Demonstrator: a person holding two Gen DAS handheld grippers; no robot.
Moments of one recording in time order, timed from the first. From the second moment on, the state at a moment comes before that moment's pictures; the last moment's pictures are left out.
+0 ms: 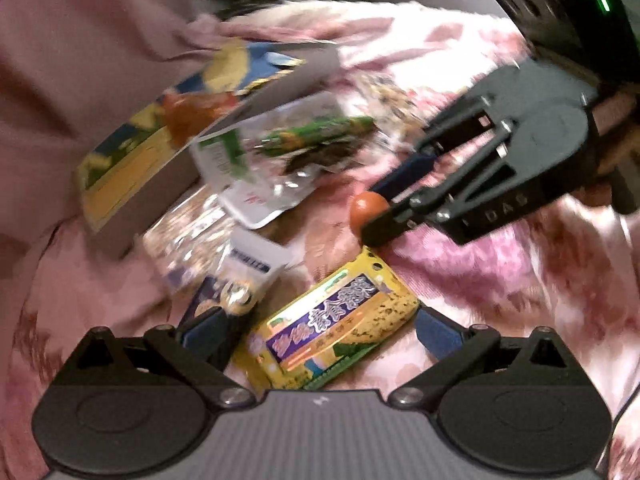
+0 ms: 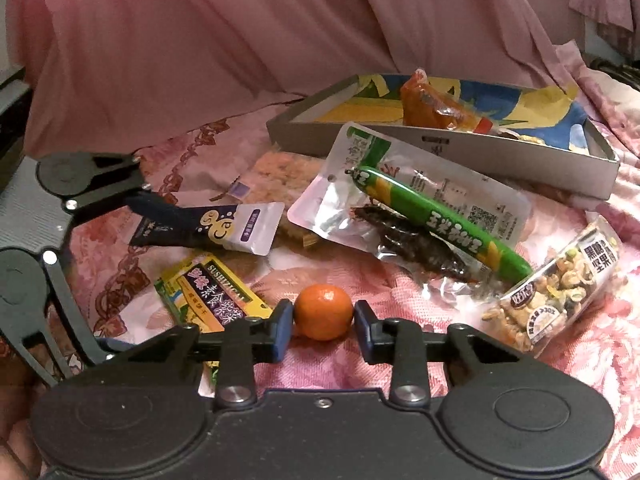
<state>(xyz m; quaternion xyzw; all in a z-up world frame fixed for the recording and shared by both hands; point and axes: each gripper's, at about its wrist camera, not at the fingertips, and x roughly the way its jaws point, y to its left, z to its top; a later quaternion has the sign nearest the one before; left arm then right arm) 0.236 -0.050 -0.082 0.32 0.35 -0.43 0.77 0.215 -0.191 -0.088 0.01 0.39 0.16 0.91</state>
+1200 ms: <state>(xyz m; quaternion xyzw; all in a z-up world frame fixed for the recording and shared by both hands) 0.254 -0.042 -0.088 0.16 0.57 -0.34 0.73 0.217 -0.199 -0.082 0.02 0.42 0.15 0.90</state>
